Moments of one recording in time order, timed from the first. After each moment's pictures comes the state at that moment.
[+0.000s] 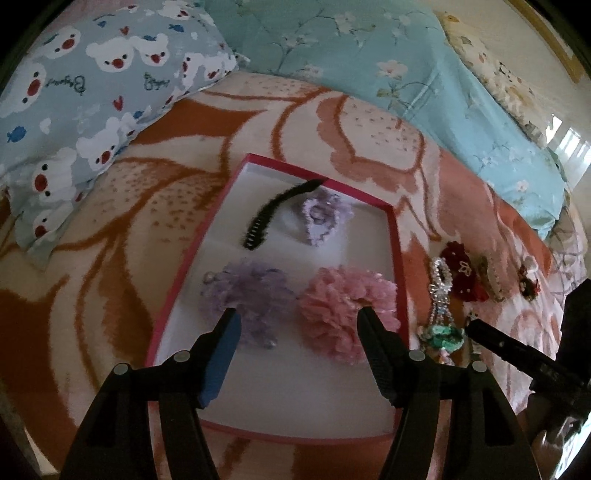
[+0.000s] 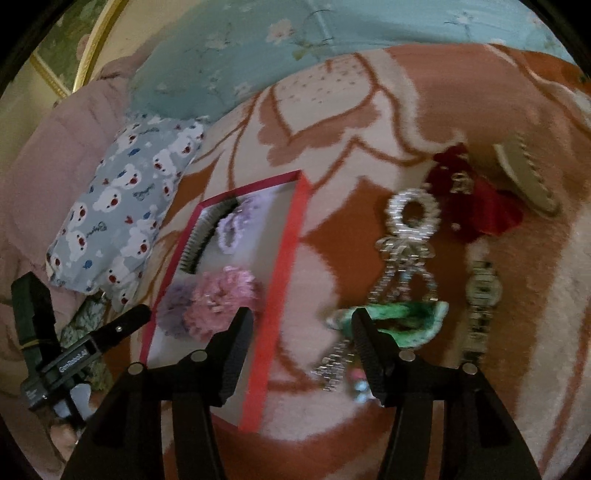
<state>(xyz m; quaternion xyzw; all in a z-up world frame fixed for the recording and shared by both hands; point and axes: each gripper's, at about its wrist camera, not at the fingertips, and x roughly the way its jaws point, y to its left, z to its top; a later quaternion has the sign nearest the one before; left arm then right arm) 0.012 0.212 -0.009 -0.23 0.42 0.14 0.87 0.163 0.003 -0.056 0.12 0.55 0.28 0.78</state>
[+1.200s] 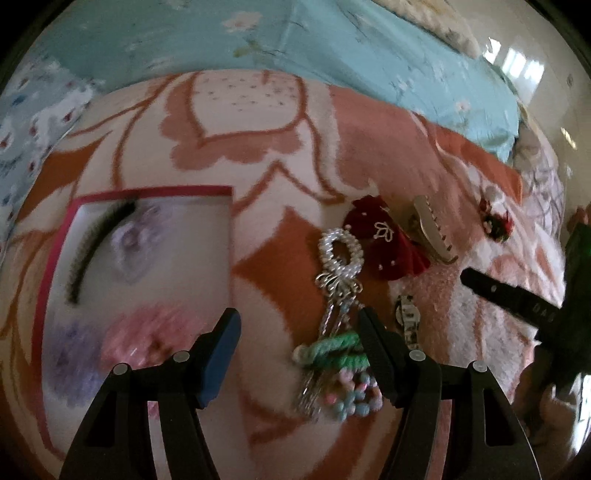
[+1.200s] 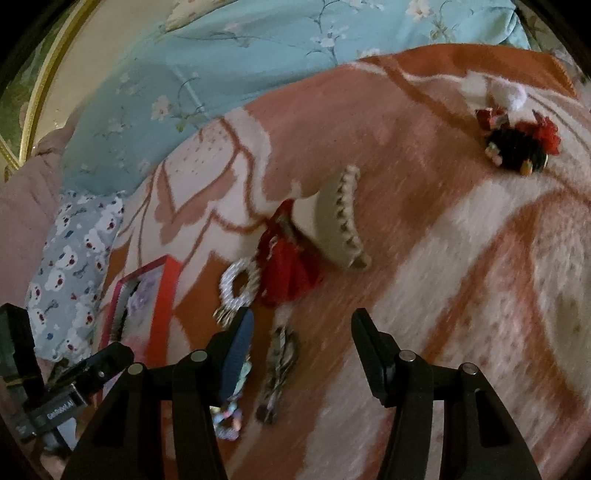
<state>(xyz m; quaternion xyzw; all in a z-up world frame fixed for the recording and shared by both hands) 0.149 0.095 -0.024 -0.13 0.47 0.03 0.87 0.227 -0.130 -0.067 0.15 0.53 0.16 0.82</state>
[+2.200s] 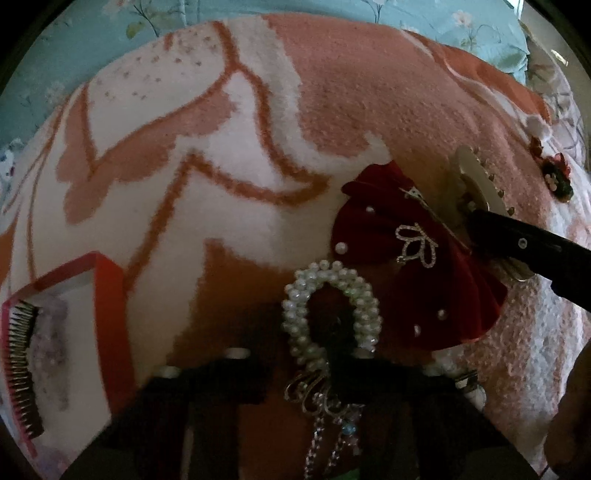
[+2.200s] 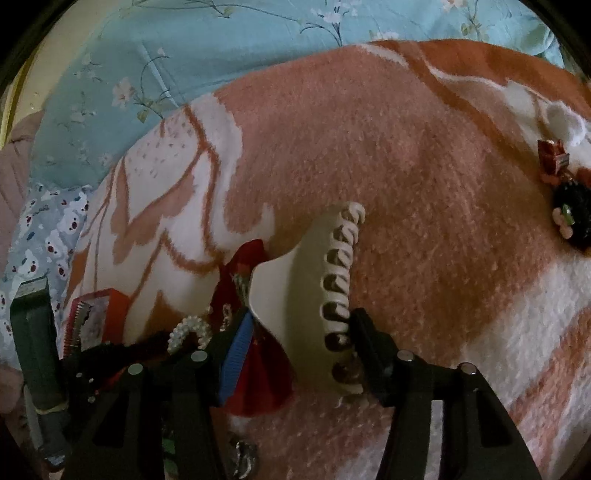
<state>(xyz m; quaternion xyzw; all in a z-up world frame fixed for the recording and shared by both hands) 0.300 0.048 -0.125 -0.02 0.54 0.01 0.84 0.309 -0.107 -0.111 0.11 0.54 0.15 0.82</state>
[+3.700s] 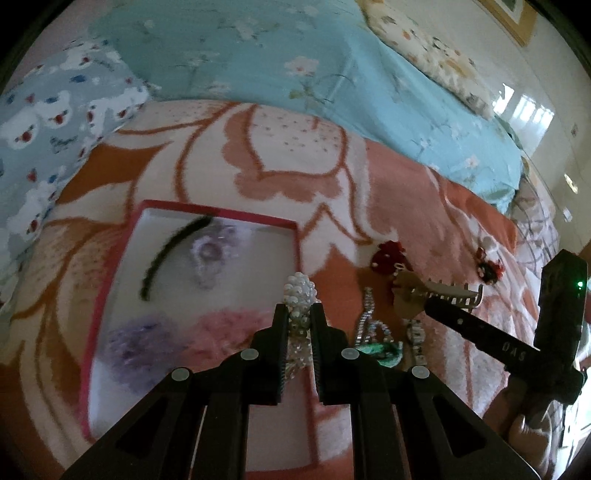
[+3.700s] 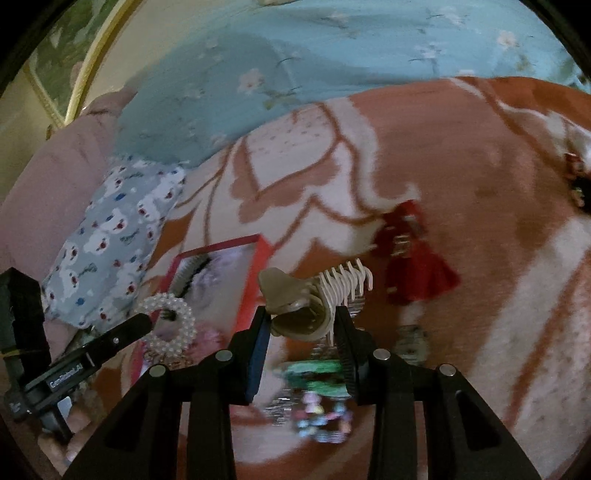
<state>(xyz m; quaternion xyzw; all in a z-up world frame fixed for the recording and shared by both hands) 0.057 0.173 0.023 -0.19 0.40 0.05 0.89 0.197 -0.020 -0.035 0.13 0.50 0.27 0.81</state>
